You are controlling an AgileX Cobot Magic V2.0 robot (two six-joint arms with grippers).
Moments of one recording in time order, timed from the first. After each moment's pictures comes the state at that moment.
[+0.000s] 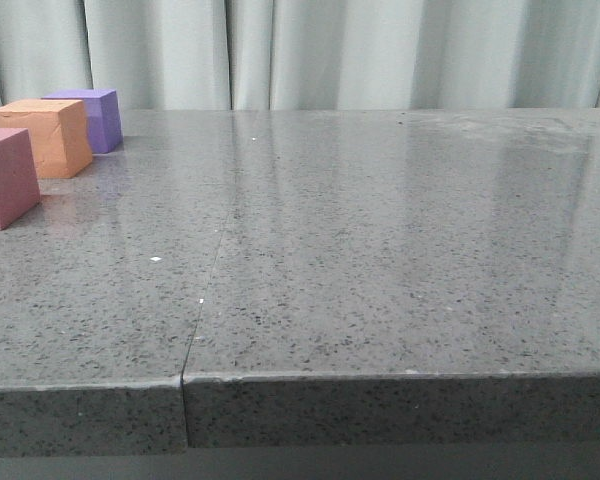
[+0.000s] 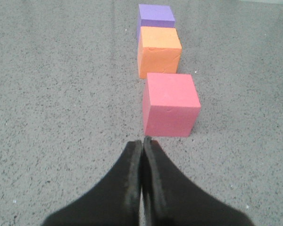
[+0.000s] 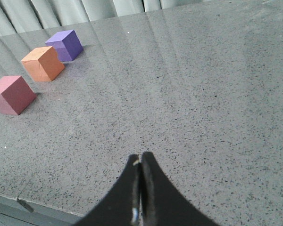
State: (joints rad) left arm -0.25 0.43 -0.53 0.32 0.63 -0.47; right arm 0.47 0.26 -0.41 0.01 0.48 0.33
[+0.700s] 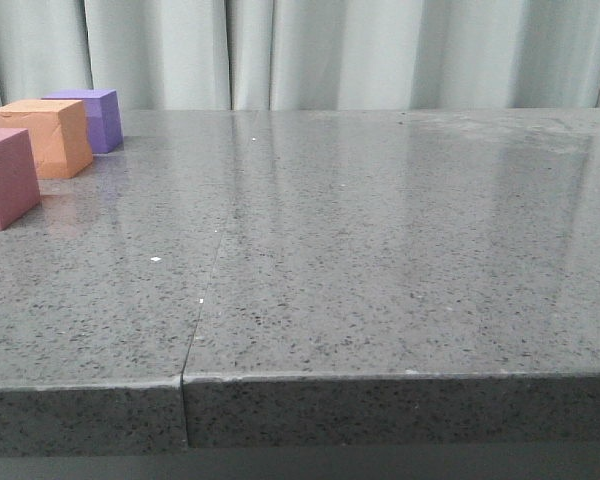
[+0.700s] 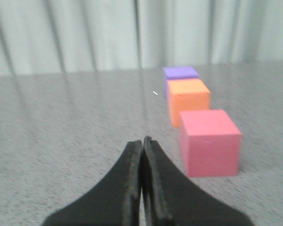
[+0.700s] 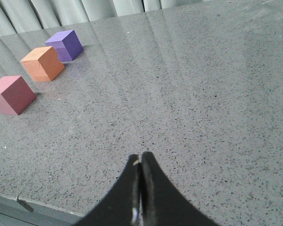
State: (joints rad) left arm 0.04 0.12 -0.16 -0.03 0.16 0.07; right arm 0.47 0.26 -0.41 0.01 0.48 0.33
